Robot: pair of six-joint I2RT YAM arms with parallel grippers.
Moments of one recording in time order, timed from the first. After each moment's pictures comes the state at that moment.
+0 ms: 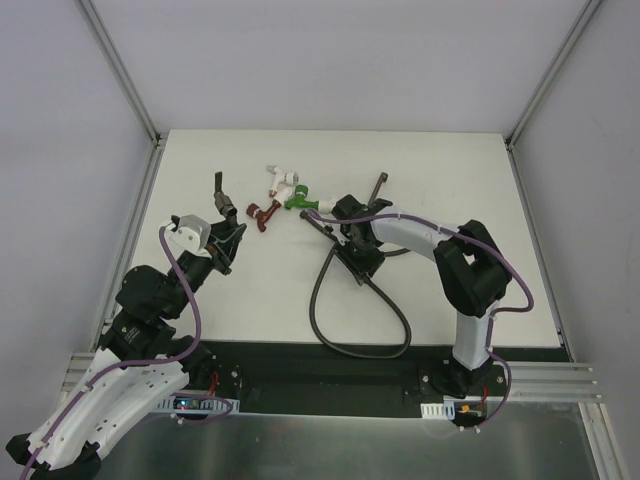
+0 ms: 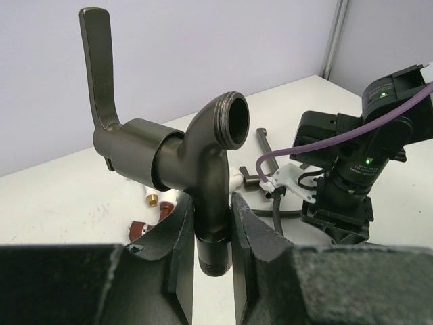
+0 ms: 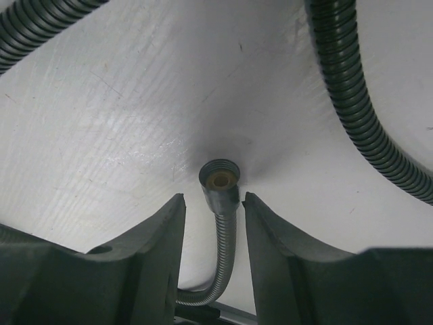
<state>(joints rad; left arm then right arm) -0.63 0.38 0.66 -0.13 -0.08 0.03 0.72 1.92 1.34 -0.91 -0.05 -0.03</state>
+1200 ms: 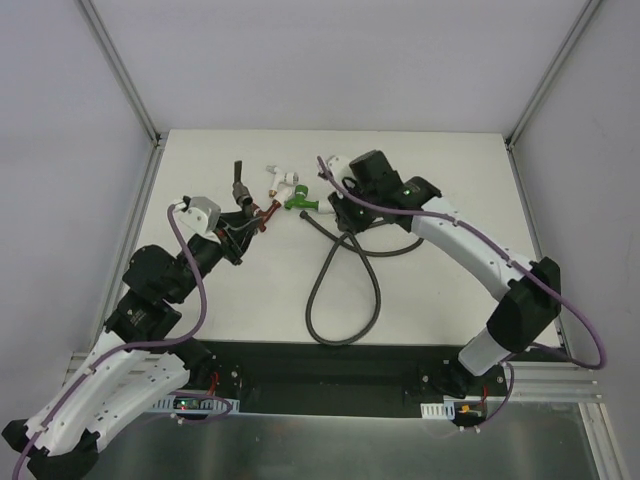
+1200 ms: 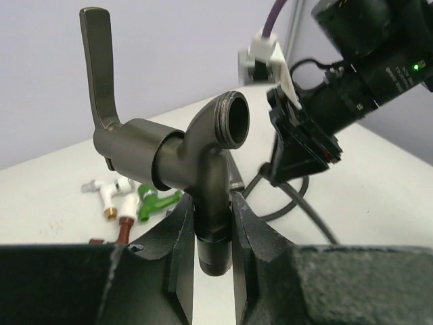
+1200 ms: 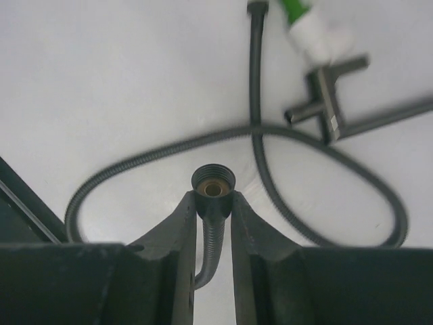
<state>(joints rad) -0.63 0.50 0.73 -0.11 0.01 -0.06 0.72 1.61 1.44 -0.77 -0.12 -0.11</state>
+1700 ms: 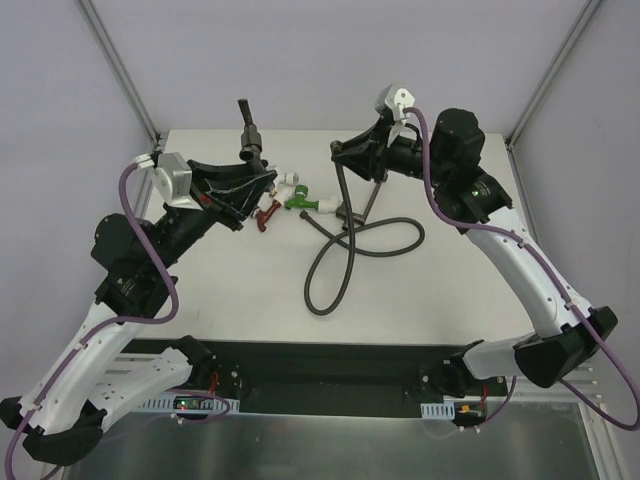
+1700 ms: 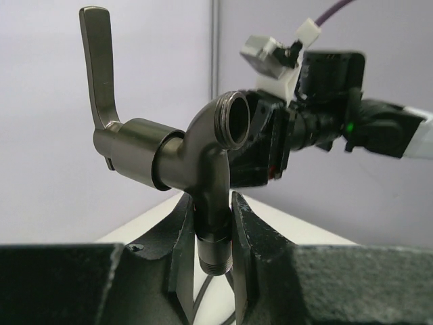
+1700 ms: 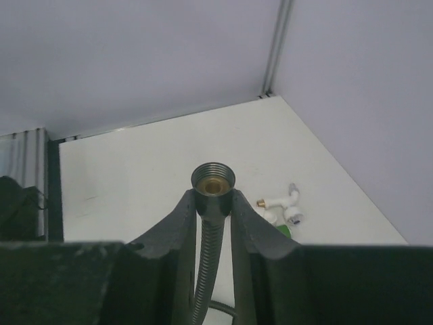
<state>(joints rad) -0.63 0.75 1.08 0.09 0.24 -0.16 0.58 1.37 1.56 -0.26 -0.57 -0.11</state>
